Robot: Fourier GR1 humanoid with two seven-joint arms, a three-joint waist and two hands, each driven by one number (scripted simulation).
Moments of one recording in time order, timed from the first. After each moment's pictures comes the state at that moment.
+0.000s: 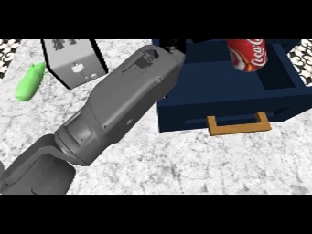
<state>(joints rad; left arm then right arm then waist) -1.41 0.00 -0.50 -0.51 0.82 0.71 -0.07 0.36 -0.03 -0.66 -2.31 -0.54 0.44 0.31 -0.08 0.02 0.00</state>
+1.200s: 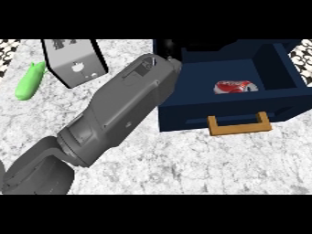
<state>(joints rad) -1.38 0.00 -0.61 -0.48 1.00 0.78 -0.22 0.26 -0.10 -0.67 -2.34 -0.40 0.47 0.23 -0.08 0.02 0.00</state>
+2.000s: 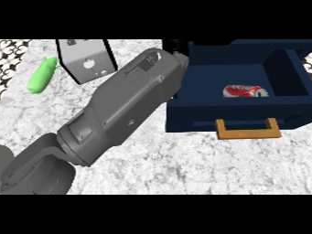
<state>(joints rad) -1.42 0.00 -0.60 -0.50 1.06 0.80 -0.28 0.05 -0.10 -0.37 -2.36 0.24 0.46 0.08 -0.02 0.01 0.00</state>
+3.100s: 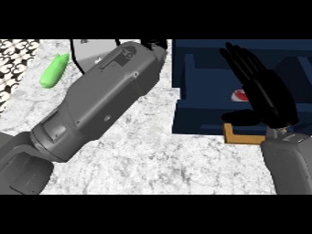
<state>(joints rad) -1.36 0.11 -0.59 -0.62 0.96 0.81 -0.15 -0.40 -0.16 0.02 -1.62 1.00 0.14 -0.08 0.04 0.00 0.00</state>
